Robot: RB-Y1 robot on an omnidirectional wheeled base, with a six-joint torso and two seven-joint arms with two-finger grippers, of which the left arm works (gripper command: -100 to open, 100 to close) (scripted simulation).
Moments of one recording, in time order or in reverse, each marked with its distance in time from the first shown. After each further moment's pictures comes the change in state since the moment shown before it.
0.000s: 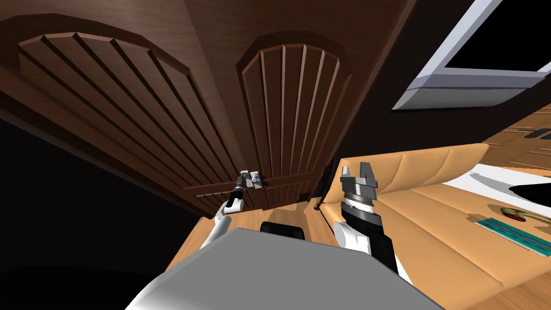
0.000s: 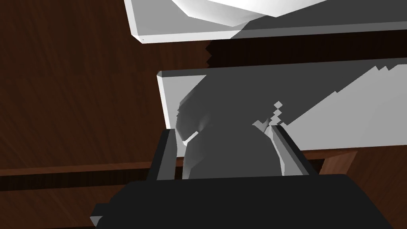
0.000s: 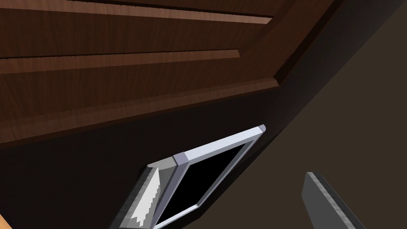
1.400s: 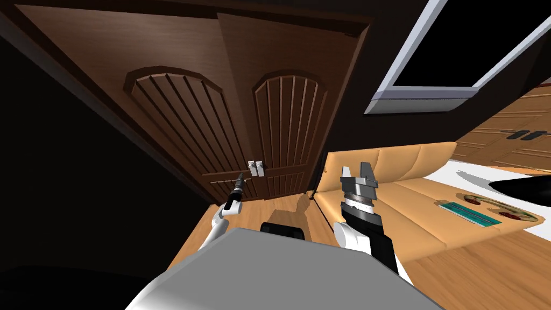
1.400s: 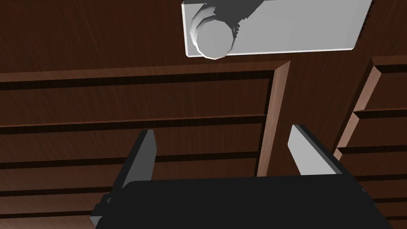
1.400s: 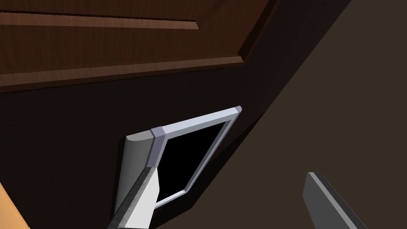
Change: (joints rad) arm 0.047 0.015 -0.020 -0.036 0.004 0.004 0.020
